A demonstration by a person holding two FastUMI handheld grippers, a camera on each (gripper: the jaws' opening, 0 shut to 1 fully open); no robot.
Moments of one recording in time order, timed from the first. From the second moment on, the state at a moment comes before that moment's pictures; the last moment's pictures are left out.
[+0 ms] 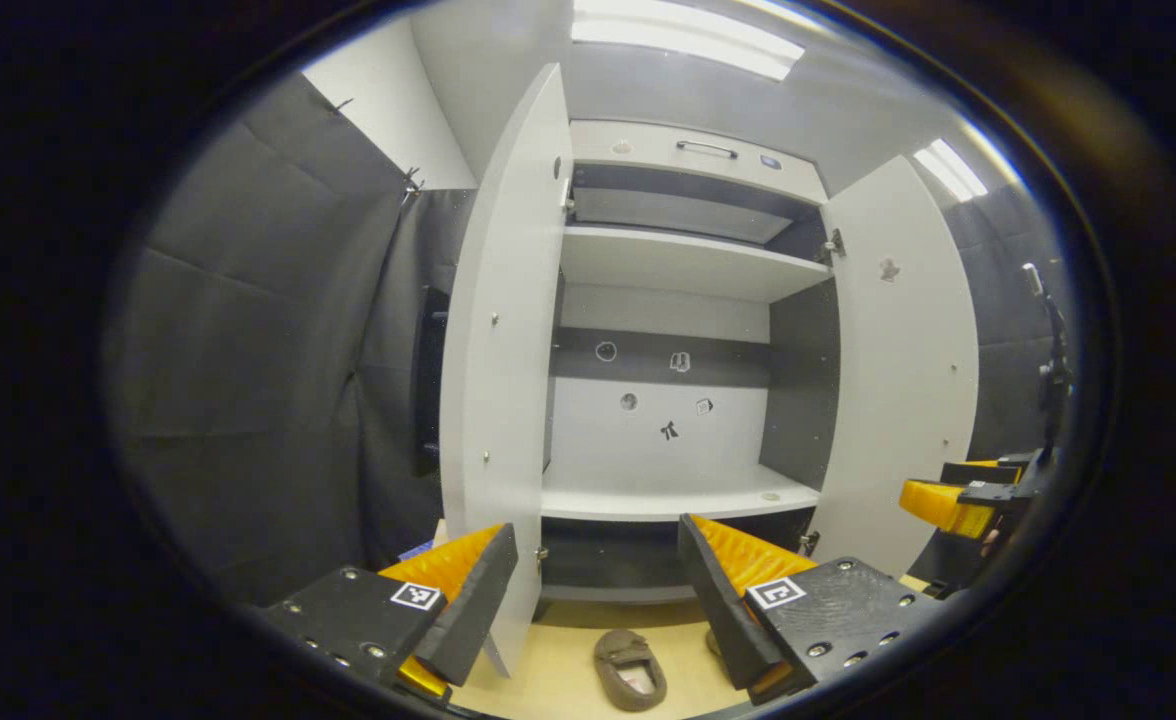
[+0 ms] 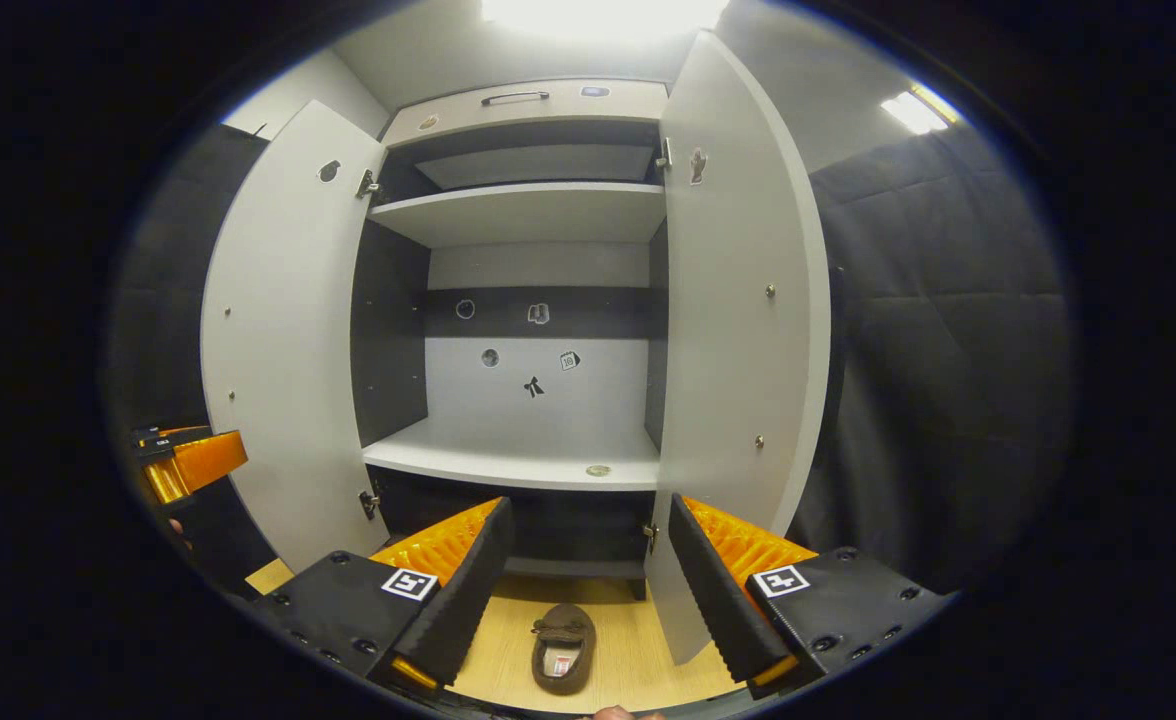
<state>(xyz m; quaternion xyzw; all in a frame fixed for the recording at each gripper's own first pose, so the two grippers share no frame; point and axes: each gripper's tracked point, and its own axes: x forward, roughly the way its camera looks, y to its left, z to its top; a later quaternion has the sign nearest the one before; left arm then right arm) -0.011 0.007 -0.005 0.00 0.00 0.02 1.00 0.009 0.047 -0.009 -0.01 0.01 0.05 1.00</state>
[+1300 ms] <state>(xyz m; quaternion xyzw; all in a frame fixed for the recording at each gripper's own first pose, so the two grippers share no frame) -0.028 0.000 -0.085 0.00 0.09 0.00 1.00 0.075 0.138 -0.269 0.00 0.27 0.14 0.95</state>
